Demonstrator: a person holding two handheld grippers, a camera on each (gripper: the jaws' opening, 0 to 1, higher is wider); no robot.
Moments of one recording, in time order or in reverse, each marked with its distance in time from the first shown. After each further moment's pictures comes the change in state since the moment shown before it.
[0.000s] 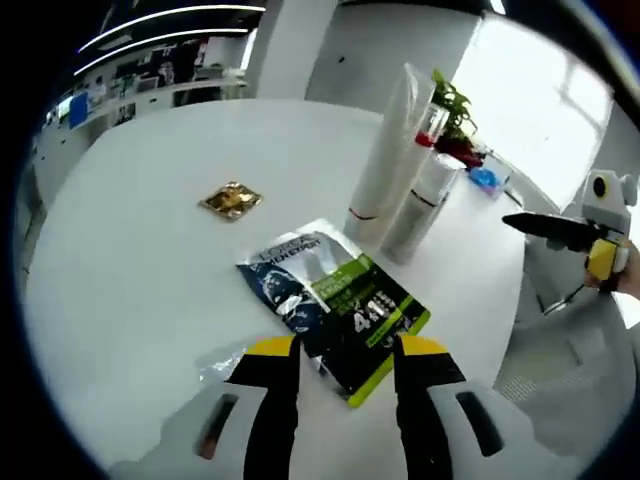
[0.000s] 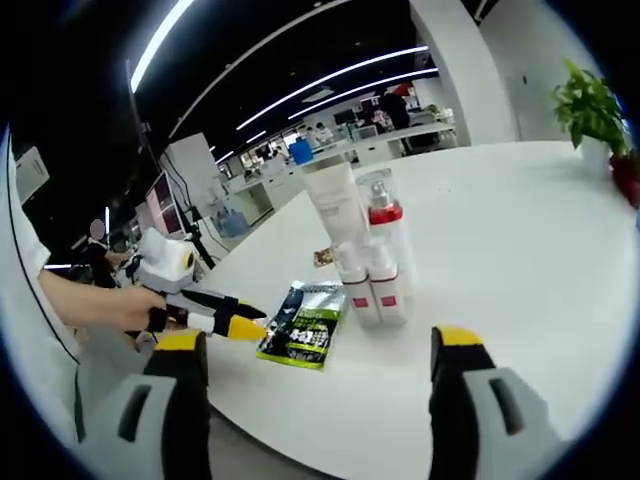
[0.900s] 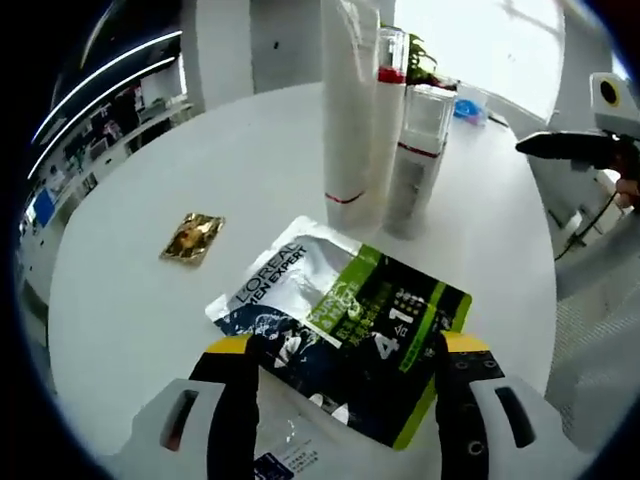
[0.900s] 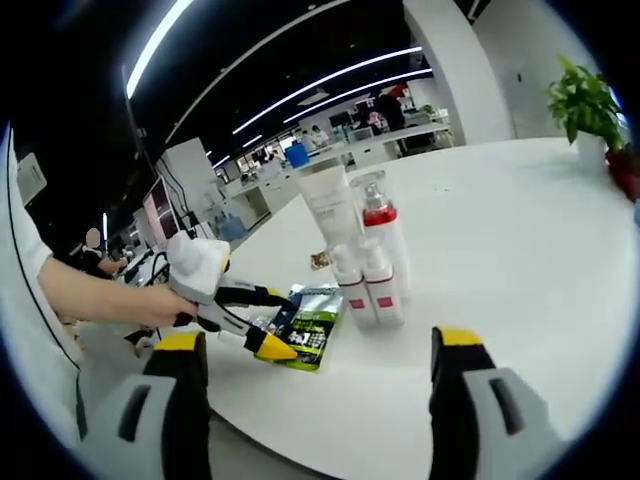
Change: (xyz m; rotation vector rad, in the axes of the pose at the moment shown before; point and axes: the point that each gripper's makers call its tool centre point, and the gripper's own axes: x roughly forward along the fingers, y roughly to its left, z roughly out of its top) left arm 0.053 0.014 -0.003 0.329 0.137 0.015; right arm -0.001 -0.003 0.001 0.020 -0.012 -0.012
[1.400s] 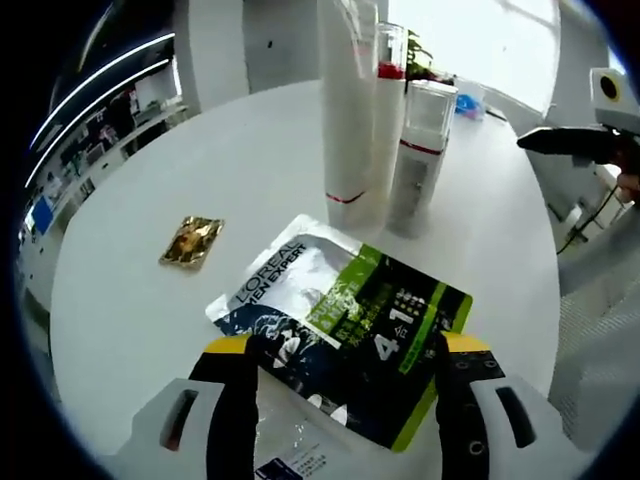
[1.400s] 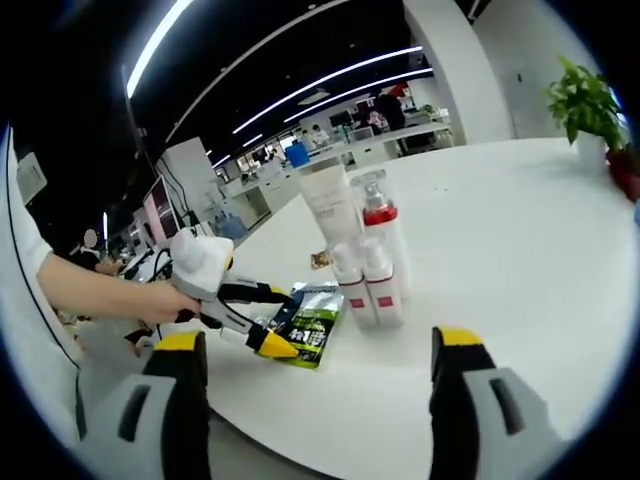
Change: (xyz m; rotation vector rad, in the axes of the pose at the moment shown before) left arm 0.000 0.001 0.001 0.015 0.012 0.000; right arm 0.000 0.000 -0.001 -0.002 0.003 0.001
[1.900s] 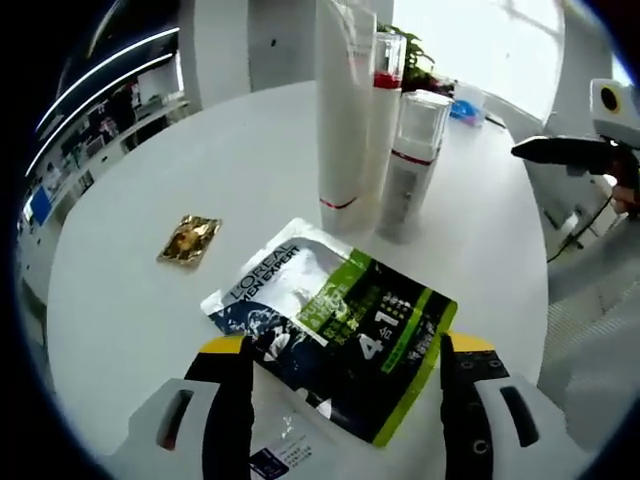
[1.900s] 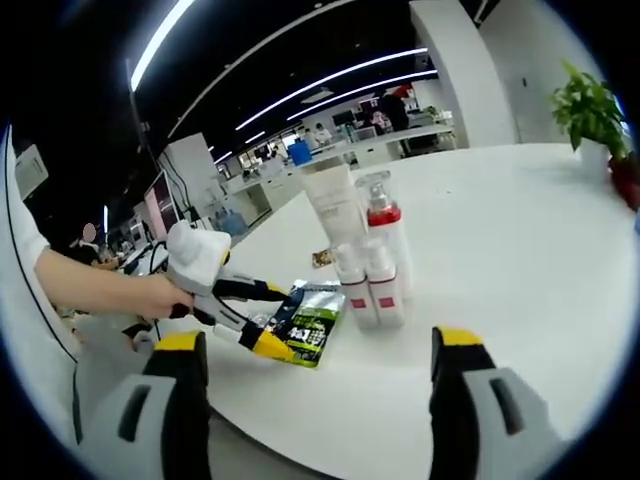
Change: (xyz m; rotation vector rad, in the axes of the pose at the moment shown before) left arm -0.012 -0.009 0.001 -0.030 -0.002 -0.017; right arm -0.001 0.003 0.001 -0.031 0.006 -0.001
